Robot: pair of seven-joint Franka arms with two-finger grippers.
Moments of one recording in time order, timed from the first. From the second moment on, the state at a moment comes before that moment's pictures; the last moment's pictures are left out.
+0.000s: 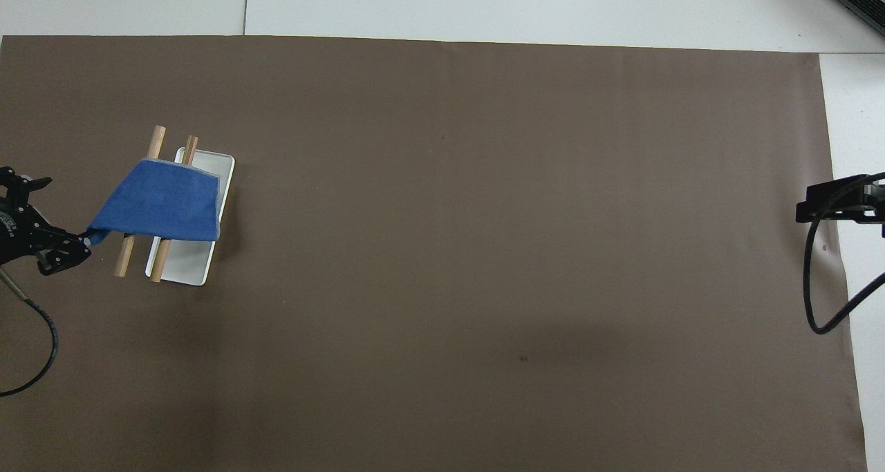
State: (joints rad) left arm 0.20 -0.17 -0.05 -2.19 -0.14 2.37 -1.82; right arm 0.02 -0.07 -0.07 -1.57 -0.01 1.51 0.14
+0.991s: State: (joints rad) left arm -0.08 -0.09 -0.08 -1.97 0.03 2.20 -1.17; right arm 0.02 -0.07 -0.07 -1.57 -0.01 1.51 0.14
